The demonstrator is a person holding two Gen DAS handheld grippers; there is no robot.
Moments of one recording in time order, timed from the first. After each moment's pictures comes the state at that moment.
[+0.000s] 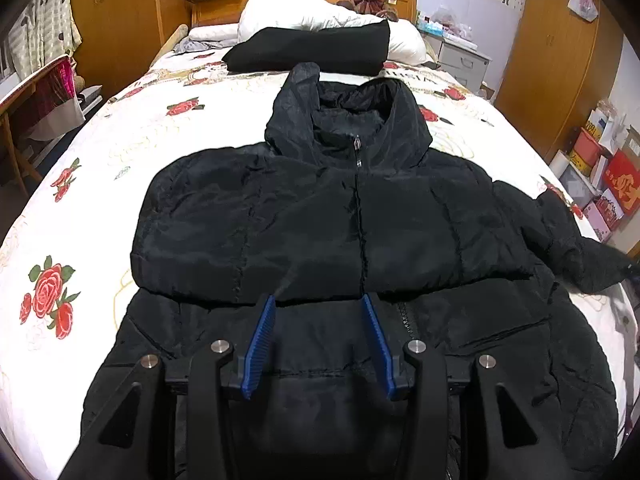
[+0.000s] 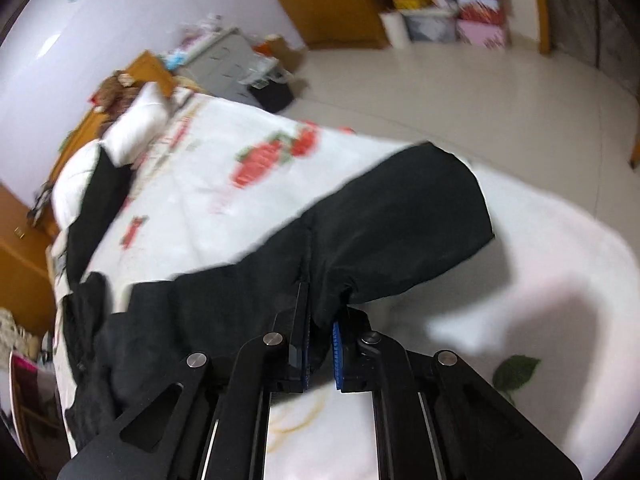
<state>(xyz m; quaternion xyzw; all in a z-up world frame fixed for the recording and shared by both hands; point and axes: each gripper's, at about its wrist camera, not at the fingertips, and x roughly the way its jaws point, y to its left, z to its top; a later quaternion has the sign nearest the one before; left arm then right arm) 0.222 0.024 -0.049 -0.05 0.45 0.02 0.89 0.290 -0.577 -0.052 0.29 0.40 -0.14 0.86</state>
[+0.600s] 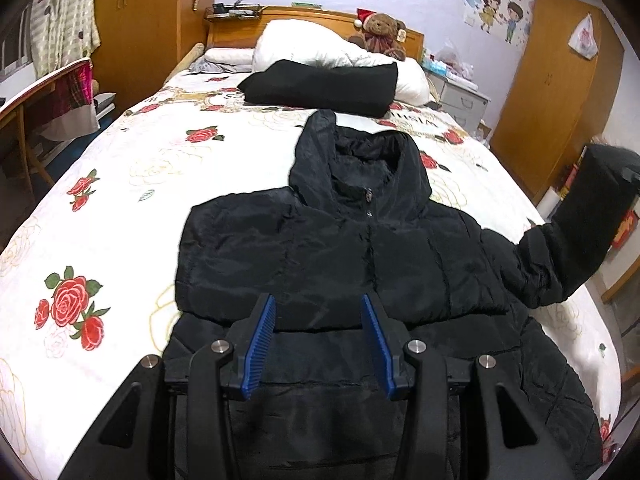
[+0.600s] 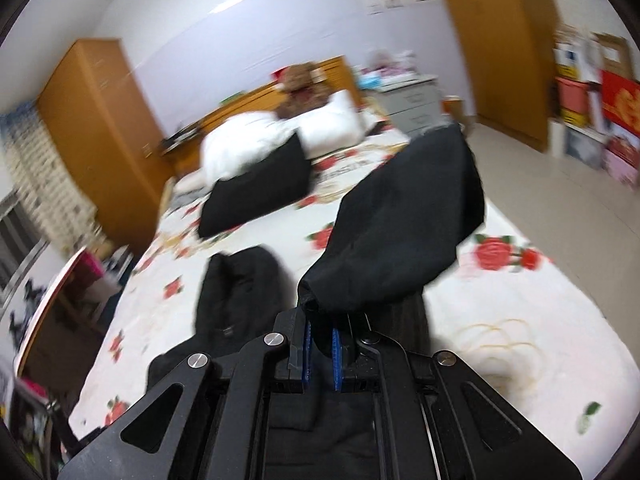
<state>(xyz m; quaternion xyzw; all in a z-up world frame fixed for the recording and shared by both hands) 0.201 0.067 -0.001 -0.09 0.40 0.02 0.91 0.323 -0.350 0.114 0.15 0.32 0.09 0.93</state>
